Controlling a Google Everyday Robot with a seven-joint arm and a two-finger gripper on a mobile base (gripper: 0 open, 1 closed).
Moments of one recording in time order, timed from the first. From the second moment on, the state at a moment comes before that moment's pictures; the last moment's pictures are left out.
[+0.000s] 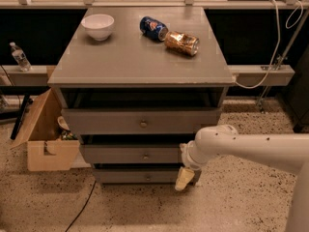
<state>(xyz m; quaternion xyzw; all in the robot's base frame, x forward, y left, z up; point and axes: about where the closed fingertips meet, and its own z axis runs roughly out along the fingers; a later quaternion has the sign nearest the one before) 0.548 -0.102 0.486 -0.63 0.75 0.07 0.19</state>
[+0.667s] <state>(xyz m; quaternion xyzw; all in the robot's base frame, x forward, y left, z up) 0.558 -0.102 0.474 -0.64 0.75 0.06 0.18</state>
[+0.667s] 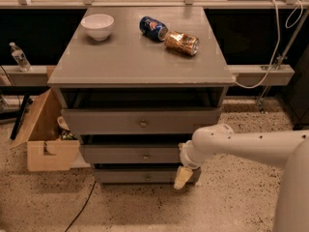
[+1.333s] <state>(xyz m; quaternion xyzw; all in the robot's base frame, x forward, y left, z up) 0.604 -0.106 0.447 -0.64 0.75 0.03 0.20</state>
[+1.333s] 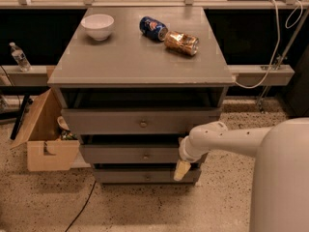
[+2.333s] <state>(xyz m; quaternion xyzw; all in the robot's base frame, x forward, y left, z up) 0.636 -0.086 0.401 -0.66 0.72 0.05 0.20</state>
